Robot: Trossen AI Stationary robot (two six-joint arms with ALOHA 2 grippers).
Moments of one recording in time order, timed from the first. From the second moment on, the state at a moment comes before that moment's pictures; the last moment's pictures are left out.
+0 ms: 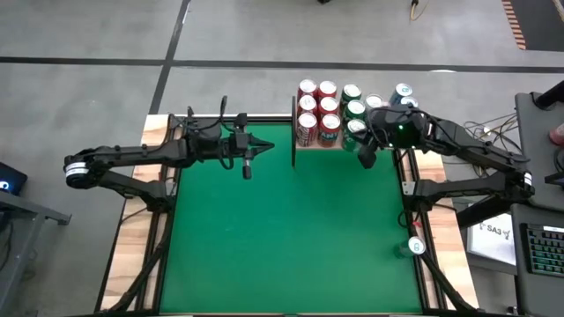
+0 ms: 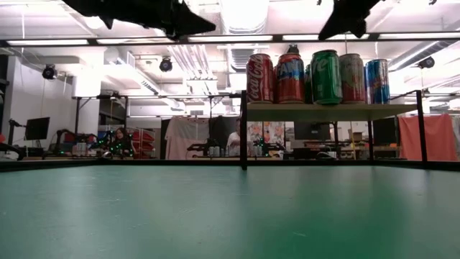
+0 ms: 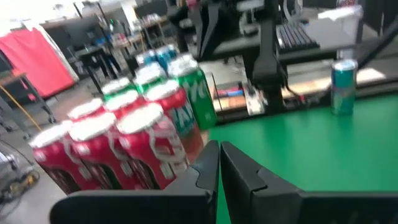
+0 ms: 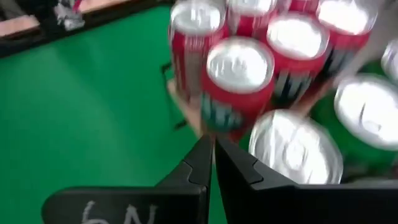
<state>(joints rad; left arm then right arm) 0.28 1.19 0.84 0.24 0.11 0.30 -0.37 0.97 1.14 -0.76 0.09 0.09</state>
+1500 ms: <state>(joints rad) 0.28 1.20 0.76 0.29 0.12 0.30 -0.37 1.11 1.17 -0.70 0.34 0.08</state>
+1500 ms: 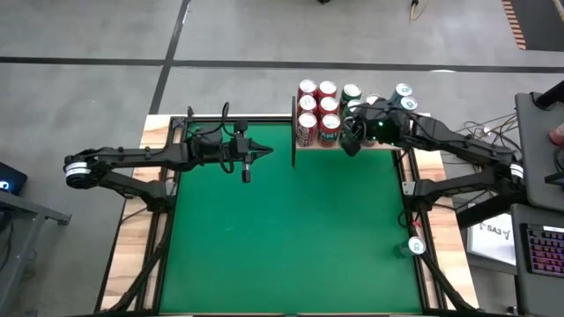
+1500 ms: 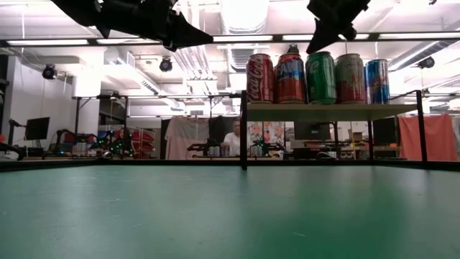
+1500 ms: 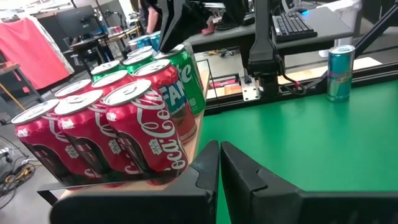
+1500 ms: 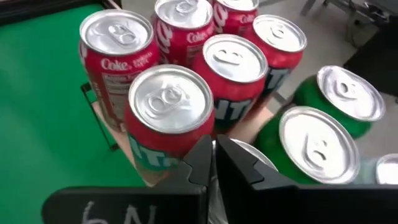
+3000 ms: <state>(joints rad) 0.28 1.20 0.76 0.30 0.12 0.30 -0.37 1.04 1.17 -0.88 0.14 0.13</state>
